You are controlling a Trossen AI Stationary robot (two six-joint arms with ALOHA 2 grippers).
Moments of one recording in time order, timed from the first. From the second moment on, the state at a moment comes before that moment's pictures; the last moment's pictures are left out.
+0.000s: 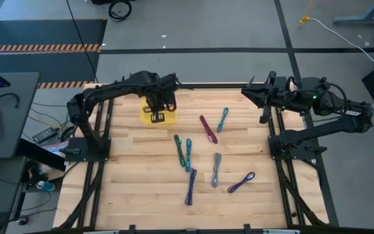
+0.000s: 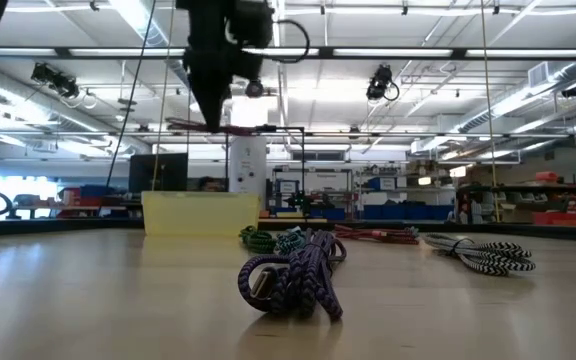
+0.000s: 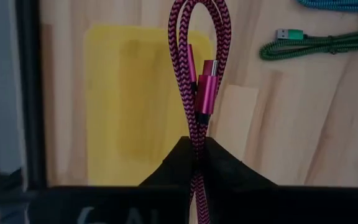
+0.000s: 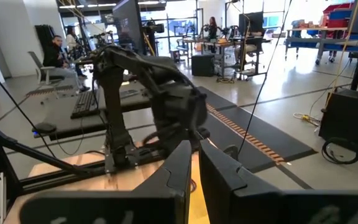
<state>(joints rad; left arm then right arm) 0.41 1.76 1.62 -1.25 -0.06 0.31 -0.01 0.77 1.13 -0.38 0.30 0.08</state>
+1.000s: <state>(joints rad) 0.55 1.76 1.26 -0.92 0.10 0.40 -0.01 0.77 1.13 -0.38 0.30 0.09</state>
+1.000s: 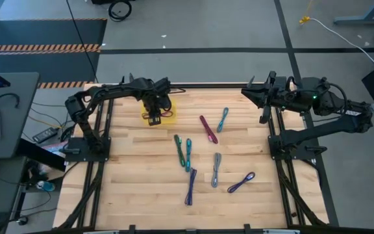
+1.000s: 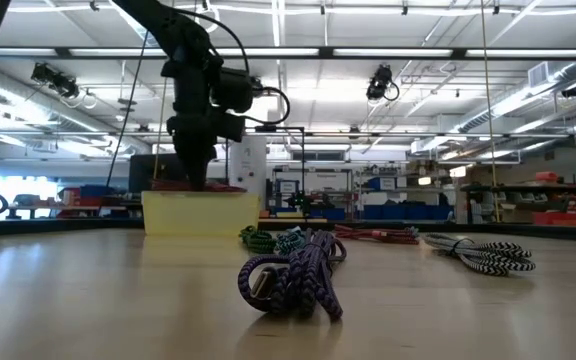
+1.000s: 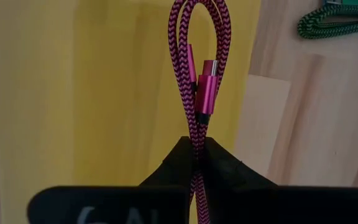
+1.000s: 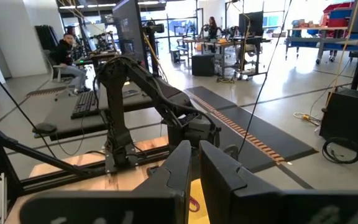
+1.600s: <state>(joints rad) 0.55 1.76 1.26 -0.89 0.12 0.40 -0.01 0.77 1.13 -0.38 0.30 0.09</state>
